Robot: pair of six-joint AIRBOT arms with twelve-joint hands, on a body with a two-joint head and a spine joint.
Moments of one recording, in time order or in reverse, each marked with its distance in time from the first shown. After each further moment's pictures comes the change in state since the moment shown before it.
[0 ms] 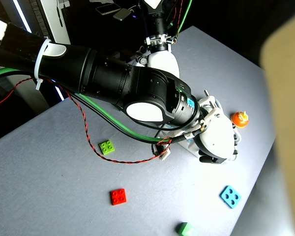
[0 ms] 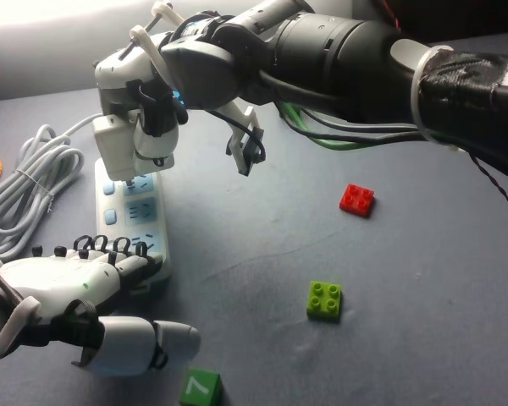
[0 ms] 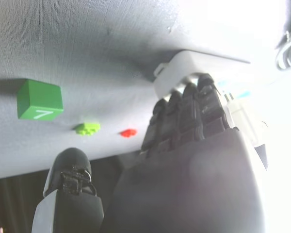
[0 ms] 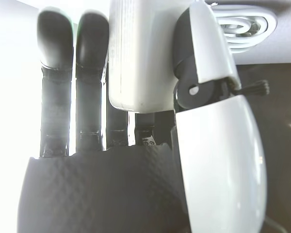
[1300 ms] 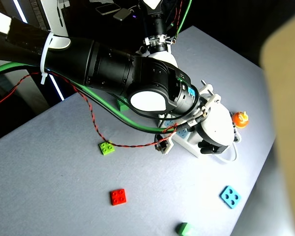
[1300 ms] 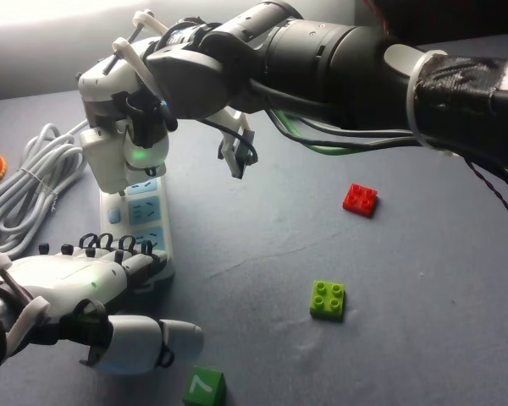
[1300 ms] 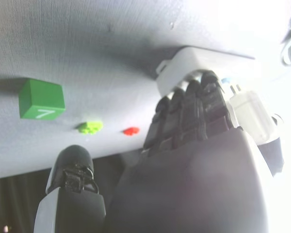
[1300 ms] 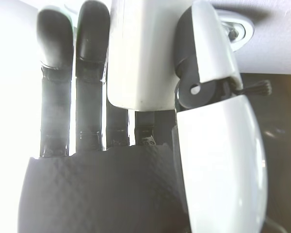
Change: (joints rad) left arm -0.002 -0.016 0.007 0.019 -0.004 0.000; right arm 0.003 0.003 -0.049 -0.003 0.005 -0.058
